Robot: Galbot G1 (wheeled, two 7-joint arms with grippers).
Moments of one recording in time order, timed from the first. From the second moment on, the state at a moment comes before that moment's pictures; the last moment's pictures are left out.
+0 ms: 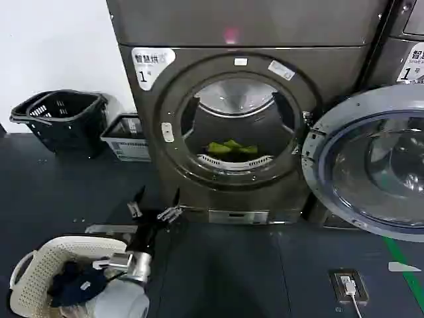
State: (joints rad) left arm 1.39 -1.38 -0.41 -2.13 -0.09 0.05 -0.07; right arm -1.88 0.91 2.63 1.91 0.88 -0.42 0.04
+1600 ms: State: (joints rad) left arm 1.37 -1.37 -0.45 -2.16 -0.13 0.08 -0.08; right arm -1.90 0.93 2.67 1.90 0.93 -0.38 0.05
